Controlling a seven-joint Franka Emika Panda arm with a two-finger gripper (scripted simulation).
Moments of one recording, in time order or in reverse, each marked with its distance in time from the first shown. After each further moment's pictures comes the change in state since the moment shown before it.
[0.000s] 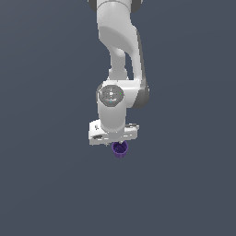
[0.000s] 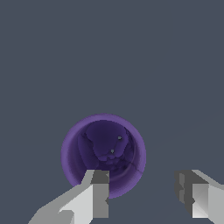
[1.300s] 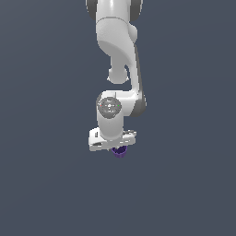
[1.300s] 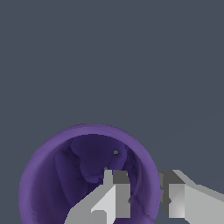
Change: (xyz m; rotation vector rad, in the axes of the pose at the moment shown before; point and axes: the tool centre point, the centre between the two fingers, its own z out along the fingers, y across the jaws) arm 0.007 0.008 0.039 -0.001 0.005 -0.023
